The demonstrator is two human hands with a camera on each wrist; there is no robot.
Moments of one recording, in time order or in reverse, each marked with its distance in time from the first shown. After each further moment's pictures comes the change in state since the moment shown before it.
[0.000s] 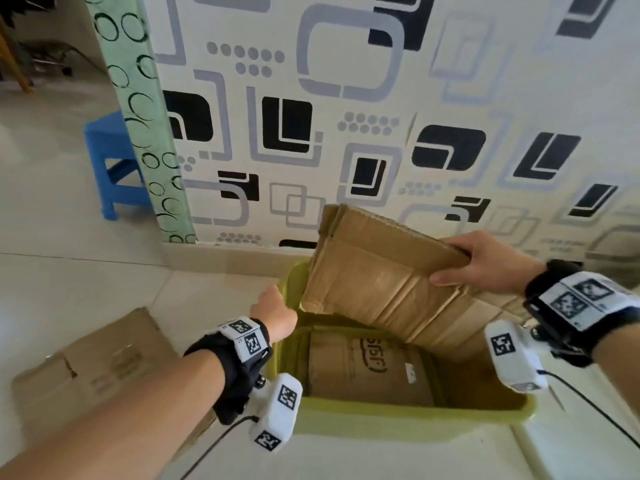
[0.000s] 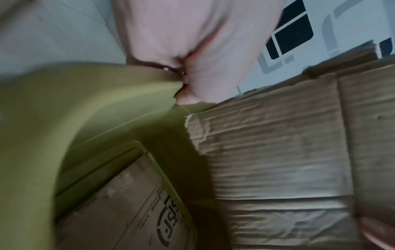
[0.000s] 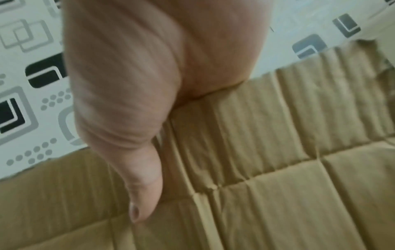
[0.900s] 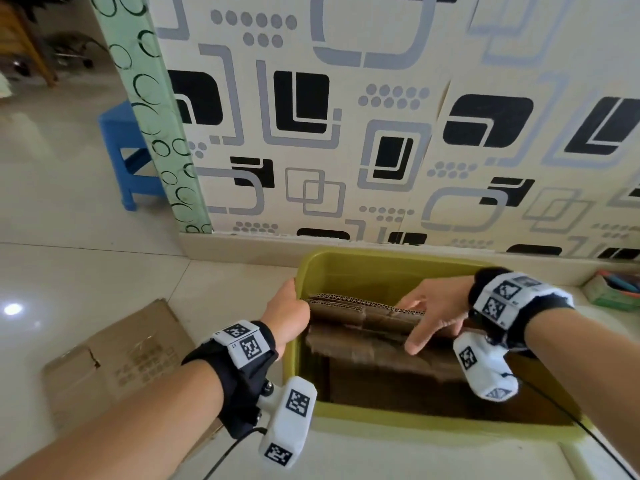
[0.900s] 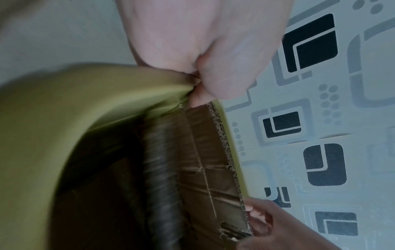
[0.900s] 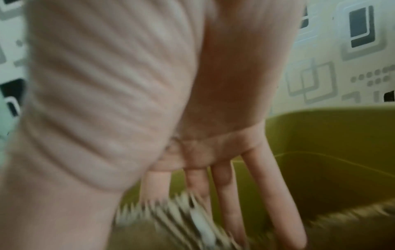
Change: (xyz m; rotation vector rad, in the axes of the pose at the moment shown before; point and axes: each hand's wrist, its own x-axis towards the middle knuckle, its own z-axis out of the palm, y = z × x) left_hand -0.015 0.002 -0.006 -0.325 -0.066 0.003; right_hand 0.060 0.001 0.090 -0.265 -0.700 0.206
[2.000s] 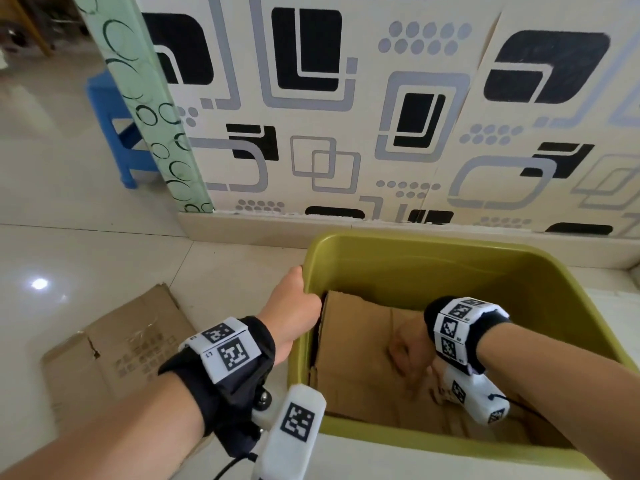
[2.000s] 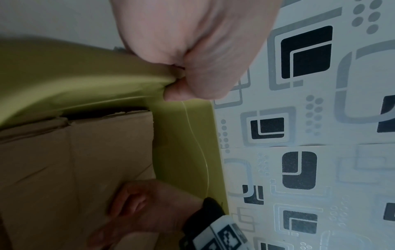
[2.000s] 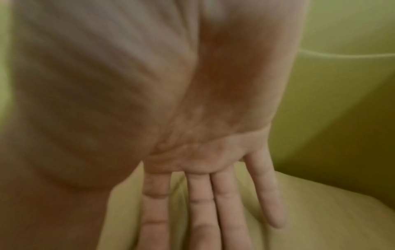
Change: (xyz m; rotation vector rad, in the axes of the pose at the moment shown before) left_hand 0.002 0.004 -0.003 -0.037 -0.063 -0.053; right_hand 0.104 -0.022 0.060 -0.455 -0.361 -0.080
